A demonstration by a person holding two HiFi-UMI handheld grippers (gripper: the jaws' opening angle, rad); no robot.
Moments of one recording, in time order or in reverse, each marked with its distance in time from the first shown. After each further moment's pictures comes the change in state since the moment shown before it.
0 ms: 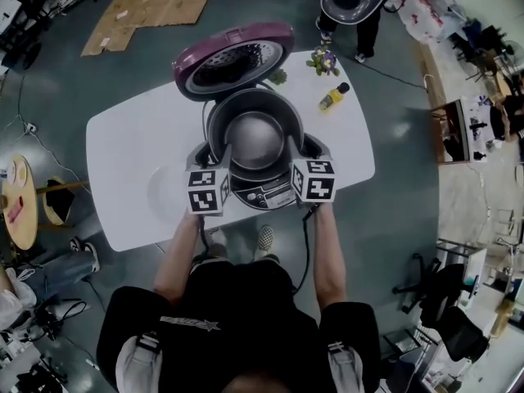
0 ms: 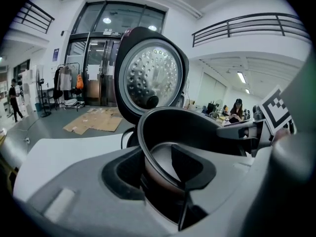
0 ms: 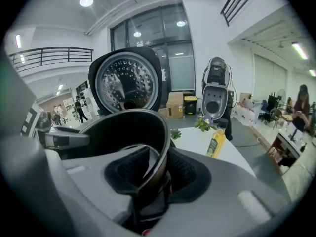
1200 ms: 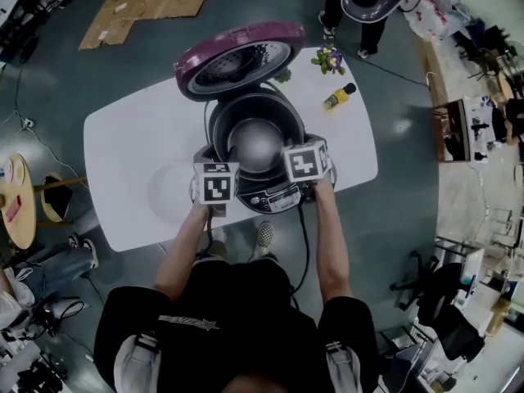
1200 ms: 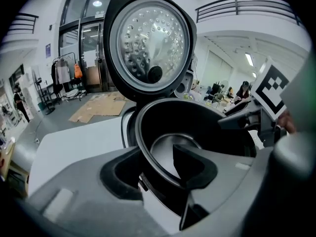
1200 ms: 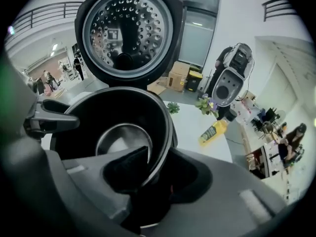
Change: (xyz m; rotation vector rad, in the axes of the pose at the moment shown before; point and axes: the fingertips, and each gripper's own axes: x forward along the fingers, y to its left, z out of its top) left arm 0.030 0.010 -0.038 0.048 0.244 0.049; right arm 0.041 -0.006 -0.030 -0.215 0.401 -0.095
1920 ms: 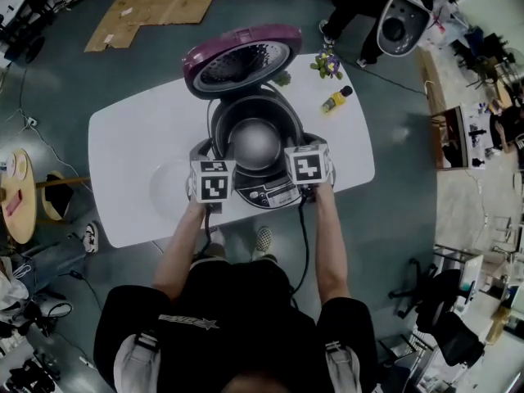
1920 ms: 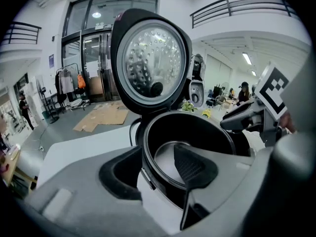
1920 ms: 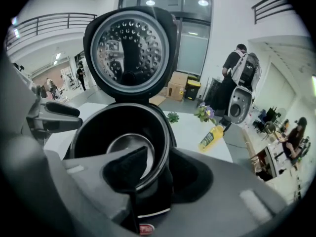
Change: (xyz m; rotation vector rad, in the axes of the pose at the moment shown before) left arm -0.027 0.007 0.017 0.038 -0.085 0.054; right arm -0.023 -0.001 0.006 0.040 -0.116 0.005
